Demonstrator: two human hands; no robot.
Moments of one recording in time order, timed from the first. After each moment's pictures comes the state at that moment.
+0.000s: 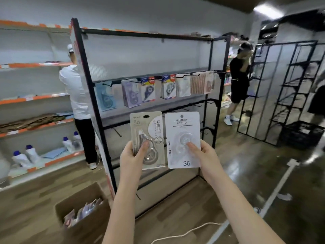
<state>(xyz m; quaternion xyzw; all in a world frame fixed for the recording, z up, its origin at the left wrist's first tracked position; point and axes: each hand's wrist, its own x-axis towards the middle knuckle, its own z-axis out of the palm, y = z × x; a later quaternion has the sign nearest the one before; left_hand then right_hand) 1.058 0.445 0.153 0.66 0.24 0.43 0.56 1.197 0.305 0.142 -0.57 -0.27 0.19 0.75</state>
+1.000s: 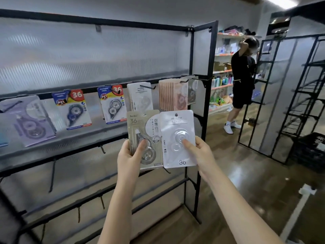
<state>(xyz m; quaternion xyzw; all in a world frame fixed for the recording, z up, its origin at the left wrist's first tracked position) 1.524 0.474 0.161 0.64 0.23 0.47 0.57 1.671 0.357 0.152 -0.55 -0.28 0.22 0.76</state>
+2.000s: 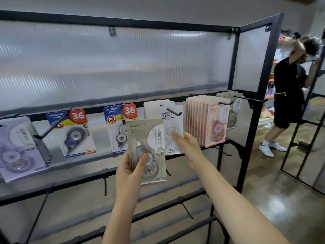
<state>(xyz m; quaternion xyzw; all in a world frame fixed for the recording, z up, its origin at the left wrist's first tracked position) 1.615 0.601 0.171 0.57 0.25 0.55 0.56 1.805 0.590 0.177 -0.55 -0.38 0.27 0.69</state>
